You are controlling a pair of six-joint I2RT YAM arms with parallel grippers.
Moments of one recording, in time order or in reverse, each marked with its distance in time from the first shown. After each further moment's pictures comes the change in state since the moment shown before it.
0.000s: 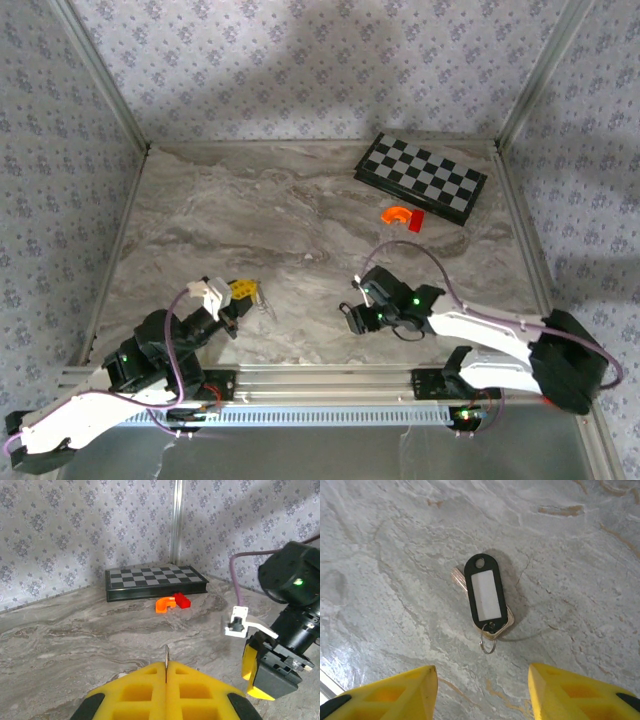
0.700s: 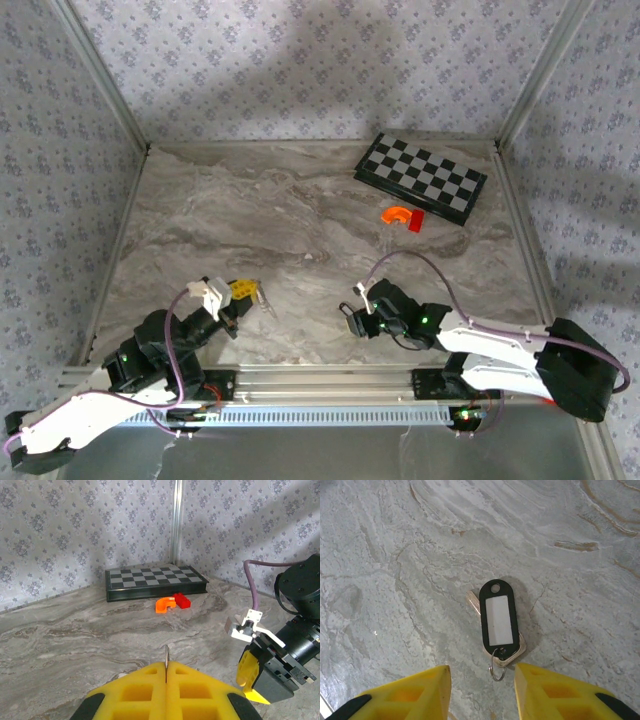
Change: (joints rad) left arm 0.000 0.000 0.000 0.000 0.000 0.000; right arm 0.053 -0.047 -0.150 0.267 0.069 -0.022
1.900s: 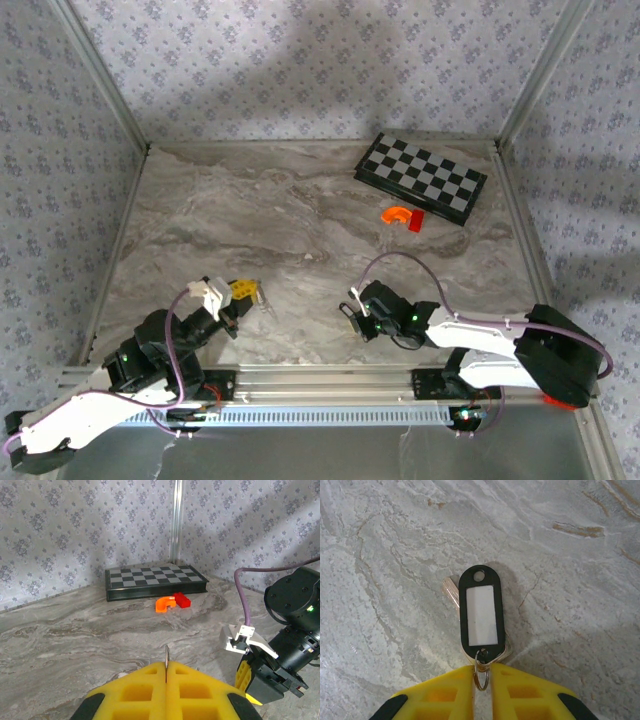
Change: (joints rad) left arm 0.000 0.003 0.000 0.000 0.000 0.000; right arm 0.013 0.118 0.018 0.016 0.040 -0.070
